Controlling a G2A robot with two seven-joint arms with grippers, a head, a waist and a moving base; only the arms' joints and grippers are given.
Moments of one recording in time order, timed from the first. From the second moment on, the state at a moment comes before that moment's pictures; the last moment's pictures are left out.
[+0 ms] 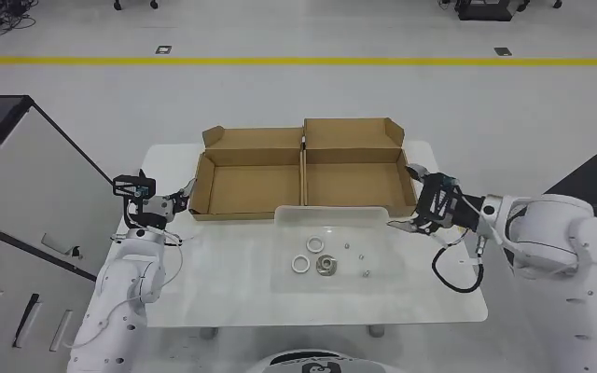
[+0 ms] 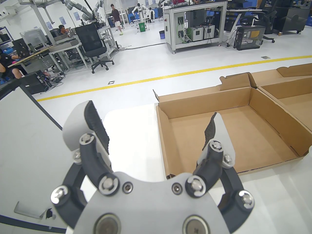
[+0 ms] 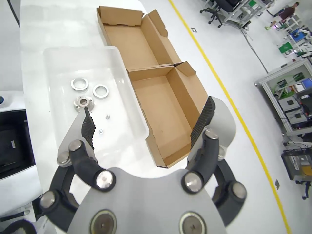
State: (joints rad) left arm 1.73 -1.15 -1.60 -1.80 1.33 0.00 0.00; right arm -1.54 -1.01 1.69 -2.08 -0.81 -0.99 0.83
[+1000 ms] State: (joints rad) left arm 1.73 -1.15 -1.60 -1.80 1.33 0.00 0.00; right arm -1.46 -0.89 1.46 -2.04 -0.73 -0.87 0.95
